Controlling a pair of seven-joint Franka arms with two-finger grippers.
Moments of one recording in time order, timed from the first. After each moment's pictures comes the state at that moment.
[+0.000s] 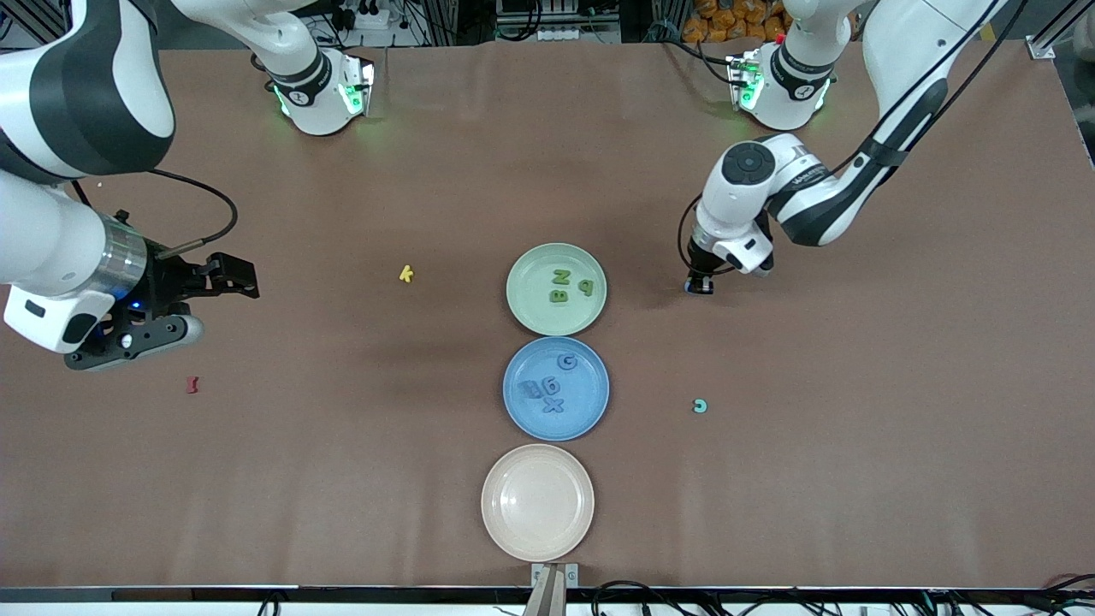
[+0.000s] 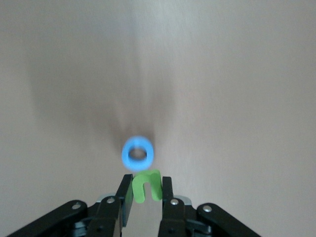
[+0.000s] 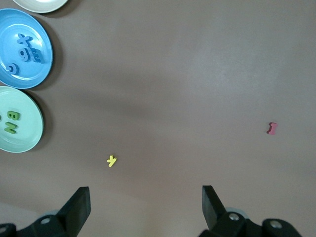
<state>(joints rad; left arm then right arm) 0.41 0.42 -0.90 -2.36 0.75 2.60 -2.58 0.21 0.36 -0.08 -1.23 0.09 1.47 -0.15</state>
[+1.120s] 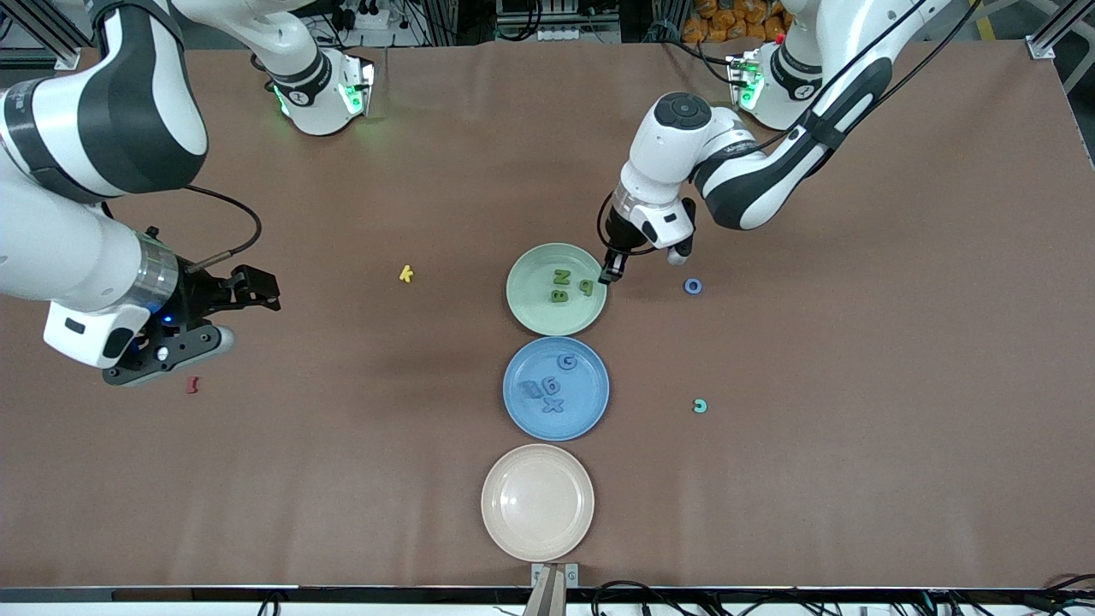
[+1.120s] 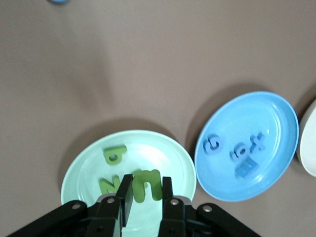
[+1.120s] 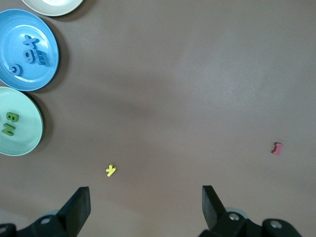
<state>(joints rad) 0.24 0.48 -0.99 -2.14 0.77 2.64 -2.58 0.23 0.39 -0.07 -1.23 0.09 1.53 -0.19</state>
